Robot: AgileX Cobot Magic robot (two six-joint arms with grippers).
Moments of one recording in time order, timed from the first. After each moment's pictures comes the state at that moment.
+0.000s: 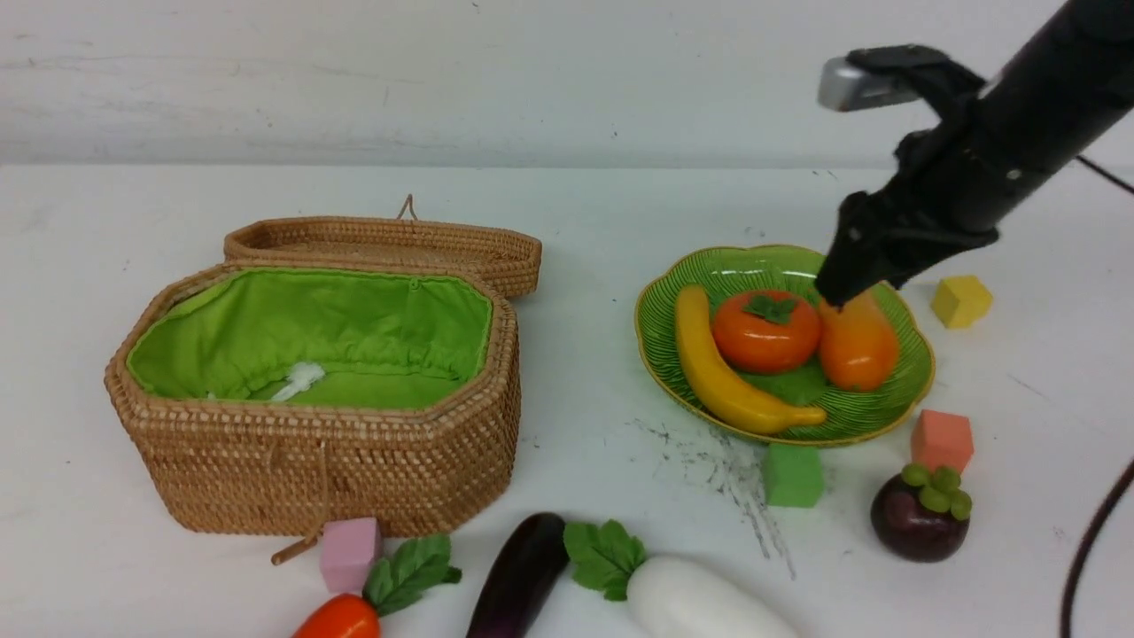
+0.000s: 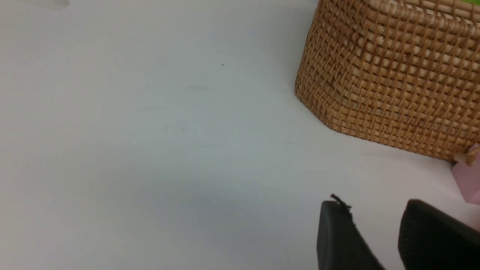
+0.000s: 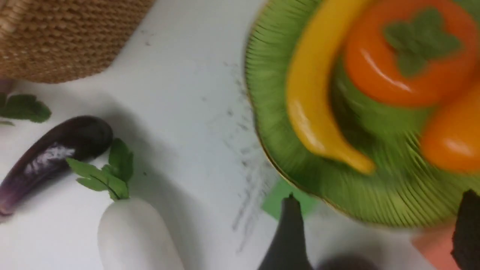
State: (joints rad) right arm 0.11 1.82 -1.74 0.39 1.22 -0.46; left arm 0.05 -0.01 0.03 0.16 0.40 -0.35
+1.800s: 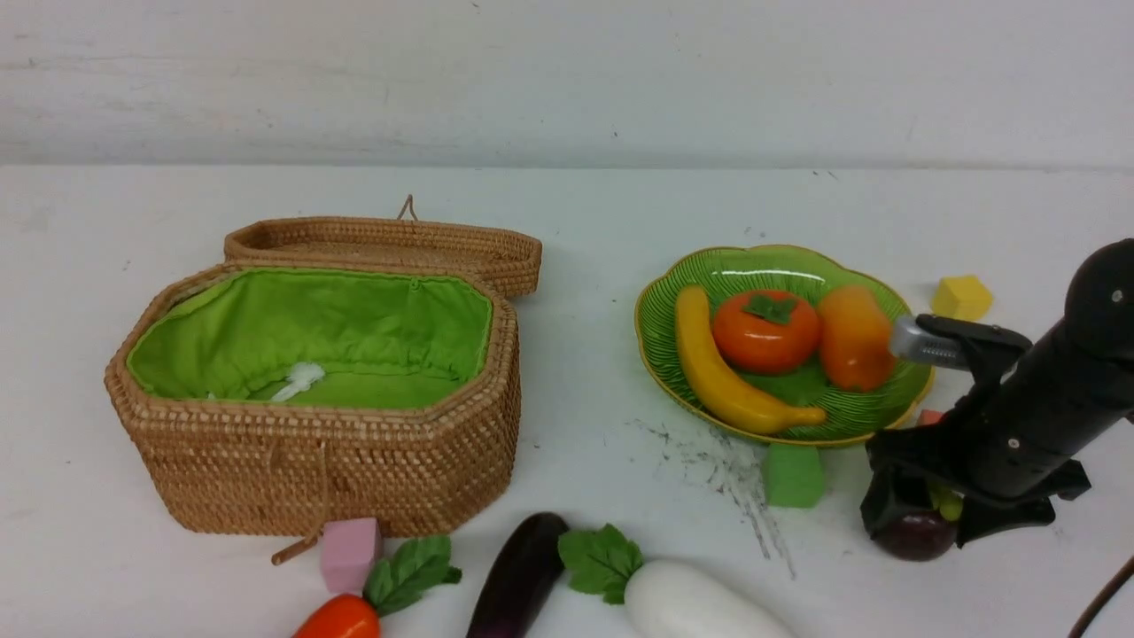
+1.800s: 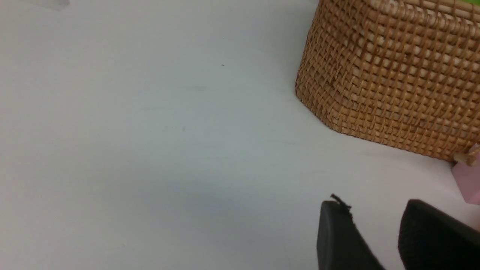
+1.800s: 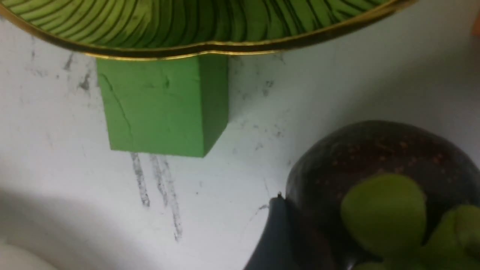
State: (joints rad) right arm 0.08 1.78 -1.06 0.37 0.73 -0.15; left arm 0.05 -0.01 0.03 0.16 0.40 -0.35
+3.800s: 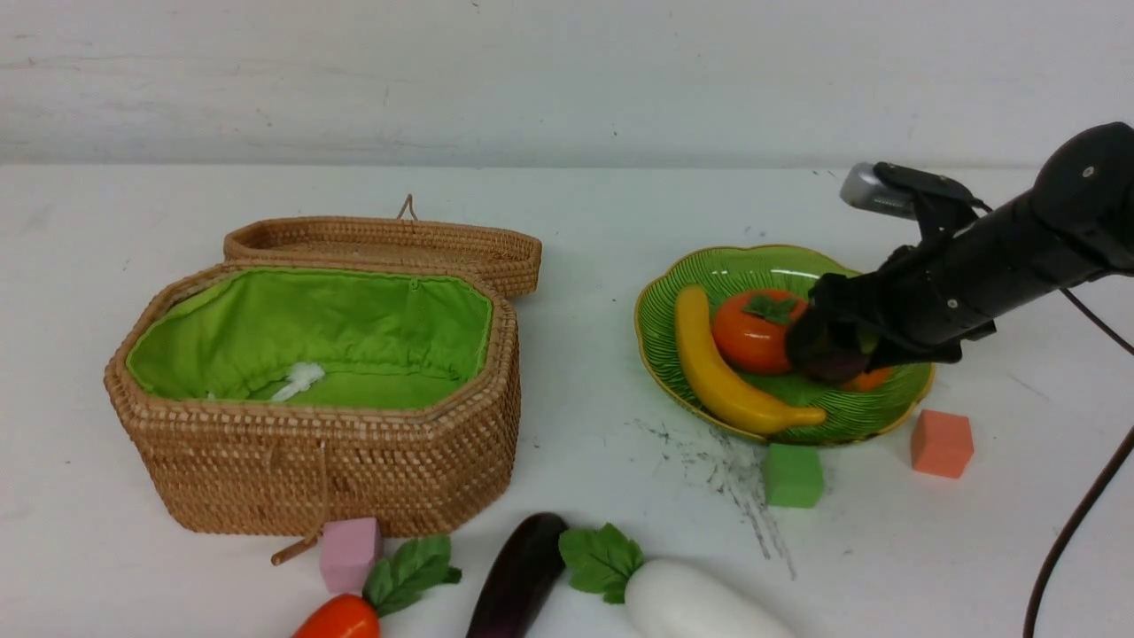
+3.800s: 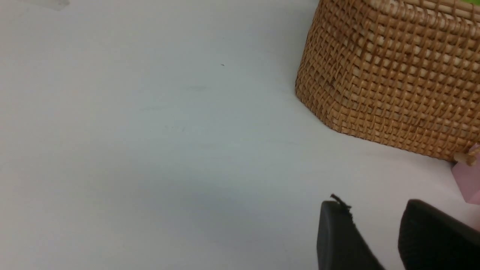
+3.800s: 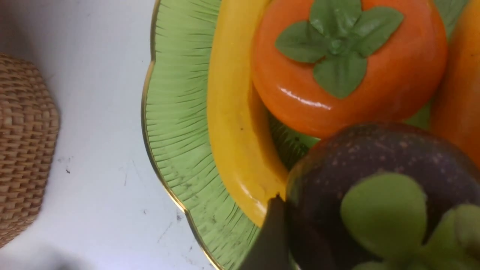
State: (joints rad) right arm 0.08 1.90 -1.37 0.62 0.67 -0.43; left arm 0.05 -0.01 0.03 0.16 0.40 -0.35
